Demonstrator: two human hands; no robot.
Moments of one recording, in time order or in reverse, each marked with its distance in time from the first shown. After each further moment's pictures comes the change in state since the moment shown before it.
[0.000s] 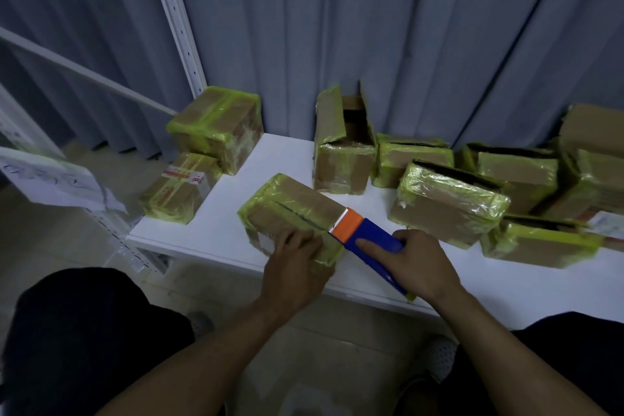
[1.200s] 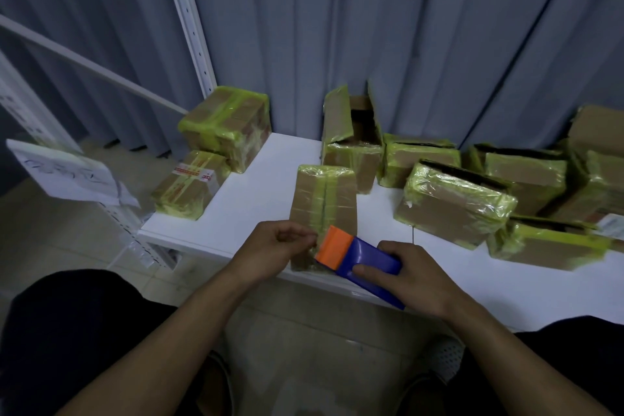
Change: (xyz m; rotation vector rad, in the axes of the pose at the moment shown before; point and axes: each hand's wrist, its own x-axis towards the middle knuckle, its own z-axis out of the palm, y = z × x) left_hand 0.005 0.009 -0.093 -0.795 -0.190 -0.428; right_hand -0.029 -0.011 -0.001 0.213 -0.263 -0.223
